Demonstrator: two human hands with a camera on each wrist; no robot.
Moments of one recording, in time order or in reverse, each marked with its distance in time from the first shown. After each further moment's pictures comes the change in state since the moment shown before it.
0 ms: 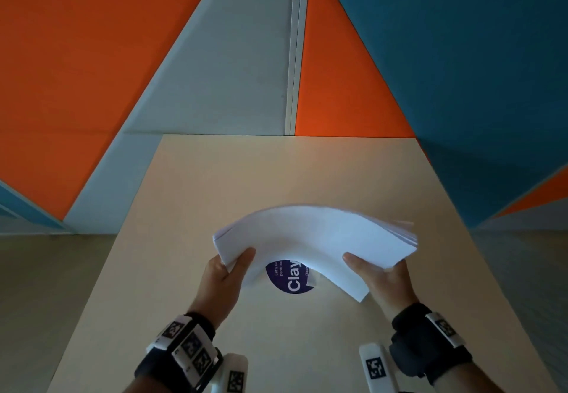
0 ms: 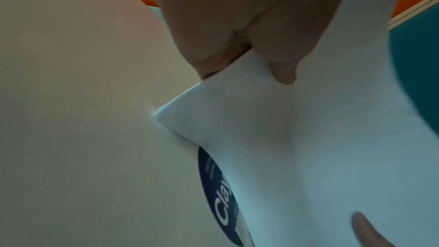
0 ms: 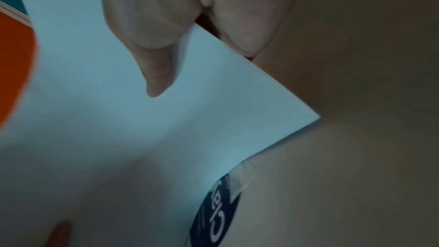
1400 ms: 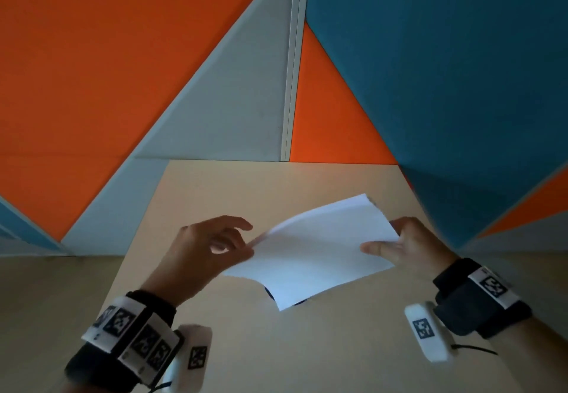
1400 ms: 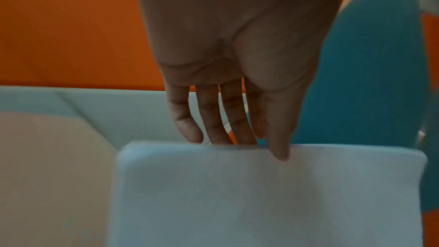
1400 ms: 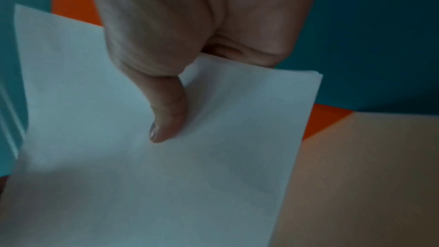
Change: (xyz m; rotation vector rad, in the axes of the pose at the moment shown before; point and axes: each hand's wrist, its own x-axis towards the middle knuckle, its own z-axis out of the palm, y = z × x) left_hand -0.016 0.124 -0.061 0.333 -0.176 0.323; right_hand 0.020 -0.127 -0.043 -0.687 -0.403 -0.165
